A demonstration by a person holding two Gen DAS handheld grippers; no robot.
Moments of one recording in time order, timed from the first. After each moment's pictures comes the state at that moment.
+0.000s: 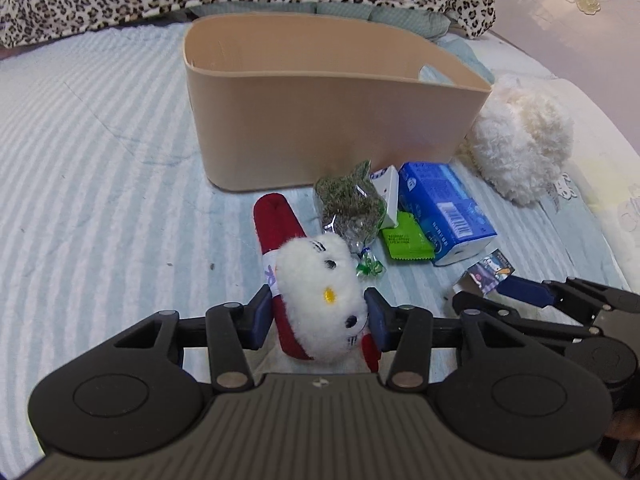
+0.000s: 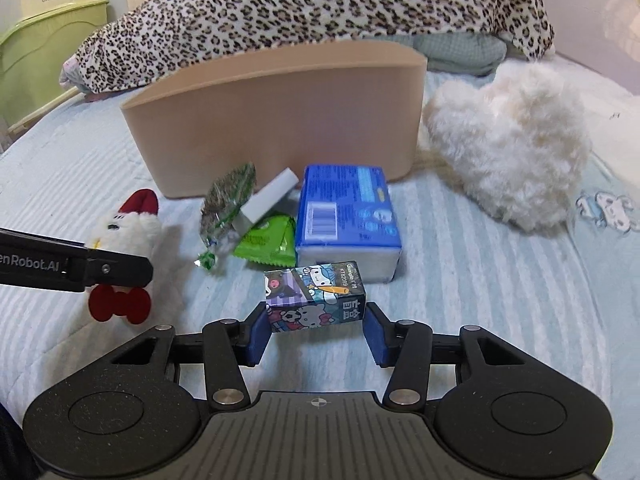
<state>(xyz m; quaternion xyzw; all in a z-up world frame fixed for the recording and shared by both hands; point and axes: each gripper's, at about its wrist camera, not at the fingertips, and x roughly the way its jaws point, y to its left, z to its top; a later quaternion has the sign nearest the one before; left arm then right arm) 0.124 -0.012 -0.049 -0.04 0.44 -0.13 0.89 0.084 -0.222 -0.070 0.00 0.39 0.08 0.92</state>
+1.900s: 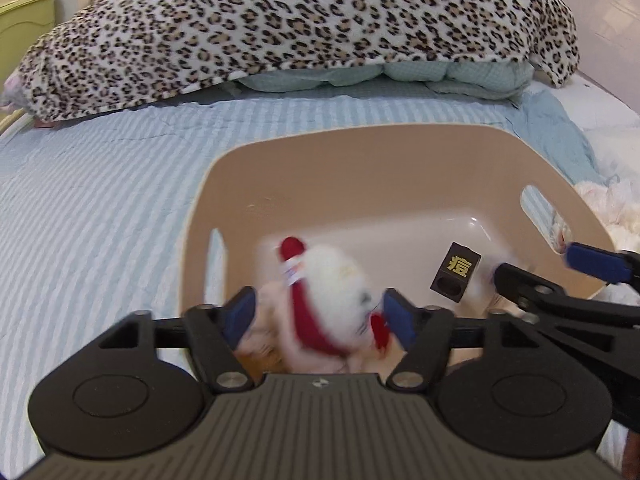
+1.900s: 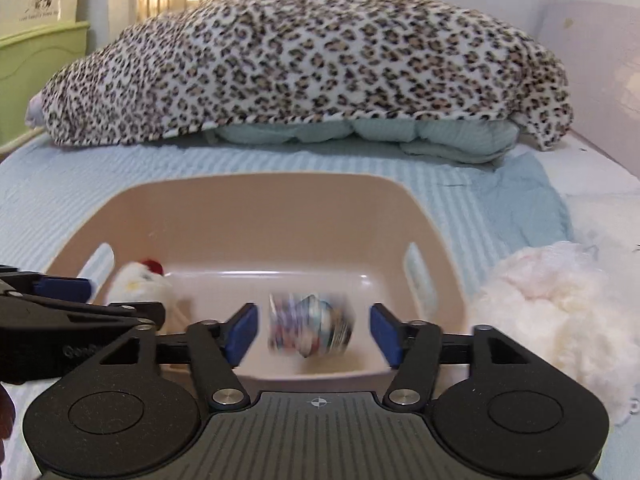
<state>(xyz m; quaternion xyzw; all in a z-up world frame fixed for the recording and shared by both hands) 0.272 -0.046 -0.015 0.01 0.40 -0.01 0.91 0.253 -0.206 -0.013 -0.03 0.34 0.05 0.94</state>
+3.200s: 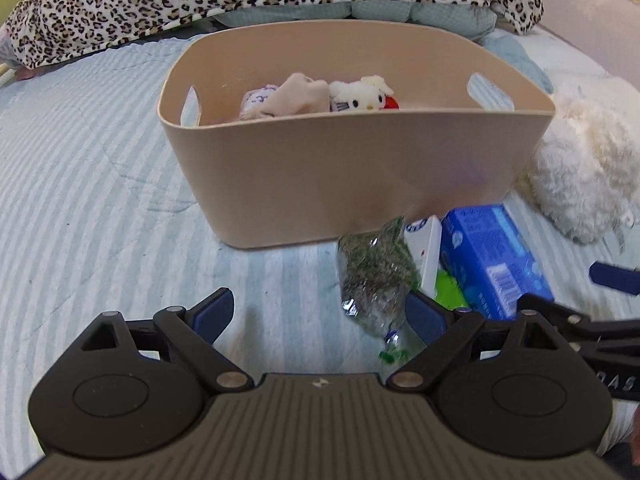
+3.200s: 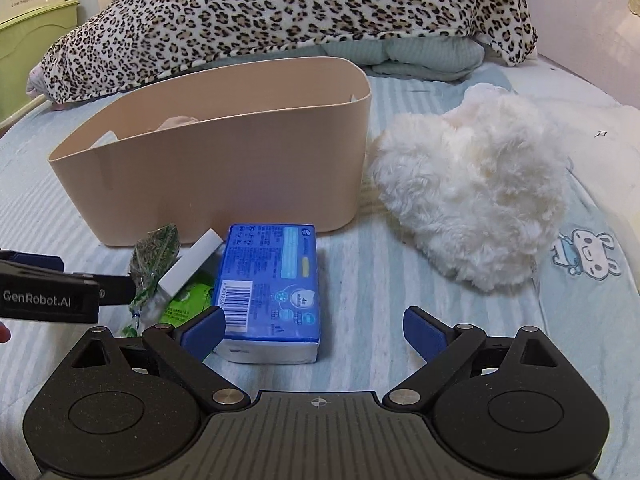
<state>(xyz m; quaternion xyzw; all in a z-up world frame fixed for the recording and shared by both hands) 0.184 -0.053 -0.059 -0.01 0.45 -0.05 0.89 0.153 -0.256 -0.055 0.00 0.41 0.05 0.91</state>
